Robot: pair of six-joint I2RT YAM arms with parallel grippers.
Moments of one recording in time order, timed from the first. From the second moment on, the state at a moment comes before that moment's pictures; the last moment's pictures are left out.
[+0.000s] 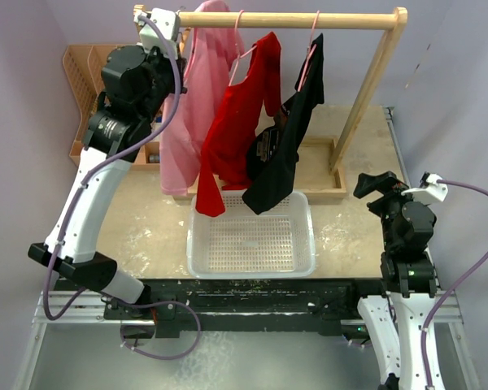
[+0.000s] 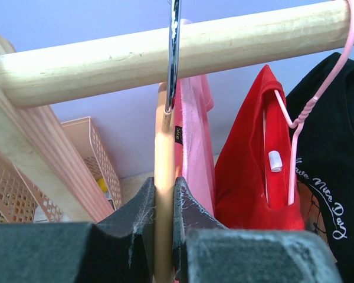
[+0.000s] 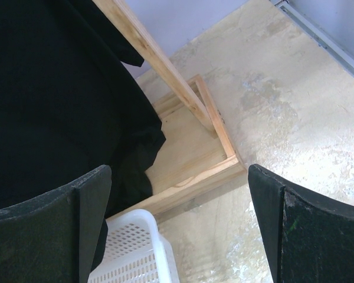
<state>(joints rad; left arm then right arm) -0.44 1.52 2.03 -0.48 -0.21 0.06 -0.01 0.45 0.73 -0.43 0.19 0.54</state>
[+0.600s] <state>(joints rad) -0.44 1.28 1.77 -0.62 -0.22 0.03 -0.01 0.47 0.73 -0.37 0.16 0.53</state>
